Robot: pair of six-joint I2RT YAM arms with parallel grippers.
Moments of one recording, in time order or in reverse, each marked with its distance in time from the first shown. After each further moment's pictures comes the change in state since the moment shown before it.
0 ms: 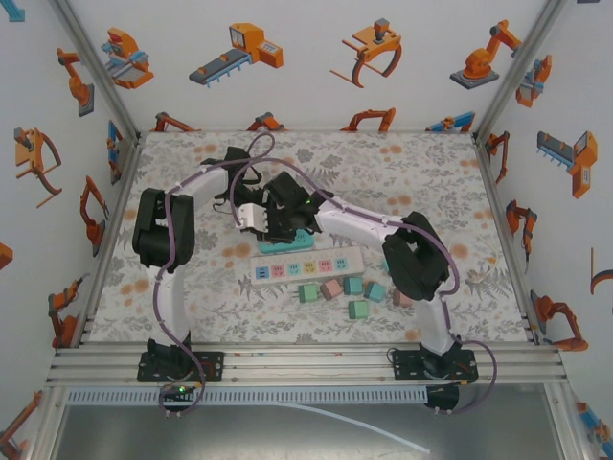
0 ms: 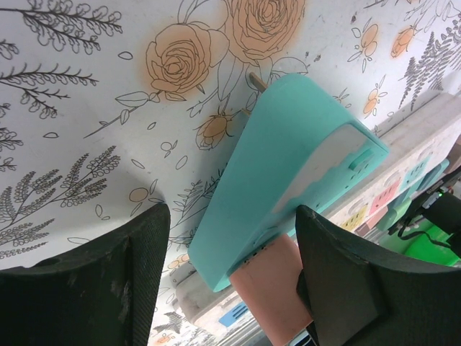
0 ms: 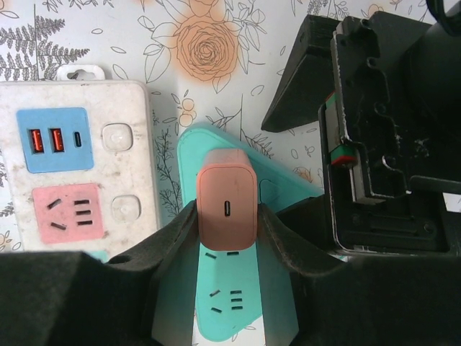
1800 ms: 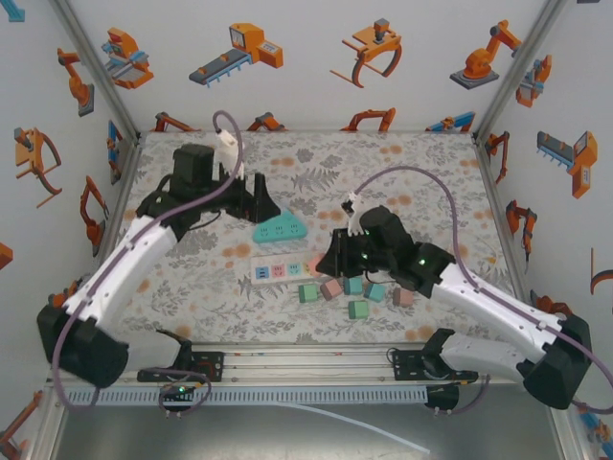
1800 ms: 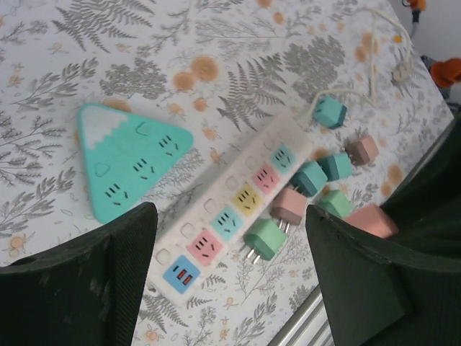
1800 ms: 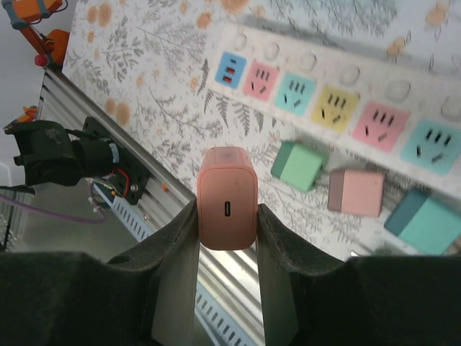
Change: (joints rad) left arm -0.139 -0.916 -0.412 0.312 -0.063 0.047; right arm -0.025 -0.997 -0.746 0.048 0.130 1.422
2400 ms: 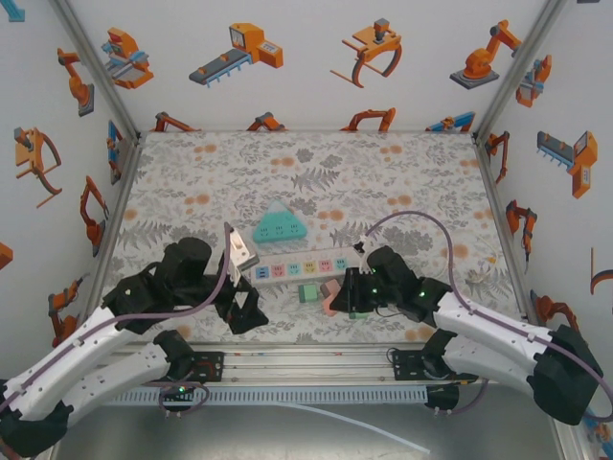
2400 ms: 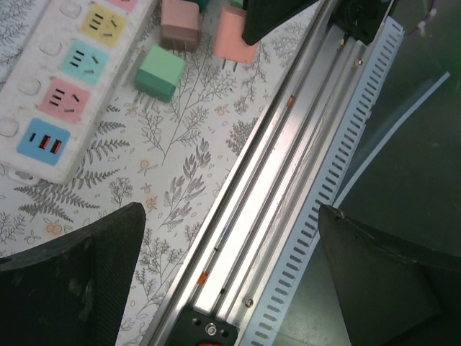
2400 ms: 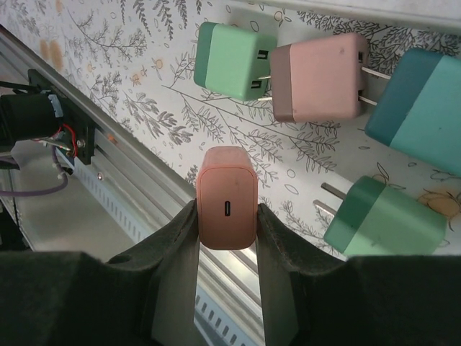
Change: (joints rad) left arm -0.413 -0.577 -0.402 -0.267 -0.097 0.061; right arm -0.001 -0.079 -0.438 0.247 -0.081 0.134
